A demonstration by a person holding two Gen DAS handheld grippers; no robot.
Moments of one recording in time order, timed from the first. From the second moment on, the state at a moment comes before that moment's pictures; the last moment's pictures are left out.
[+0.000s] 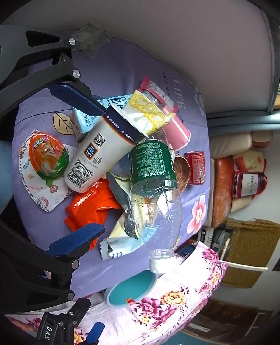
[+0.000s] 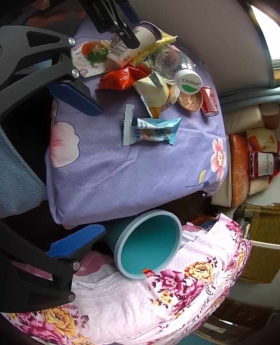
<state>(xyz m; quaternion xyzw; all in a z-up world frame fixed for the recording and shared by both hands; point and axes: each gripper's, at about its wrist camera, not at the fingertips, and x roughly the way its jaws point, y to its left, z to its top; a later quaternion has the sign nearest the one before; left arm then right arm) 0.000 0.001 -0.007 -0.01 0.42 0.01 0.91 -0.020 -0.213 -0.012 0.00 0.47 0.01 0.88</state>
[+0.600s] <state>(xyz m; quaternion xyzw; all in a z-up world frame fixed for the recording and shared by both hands) -0.007 0.007 -0.013 -0.02 0.43 0.01 0.90 -0.019 -0.219 -0.013 0.01 0.48 0.00 0.88</state>
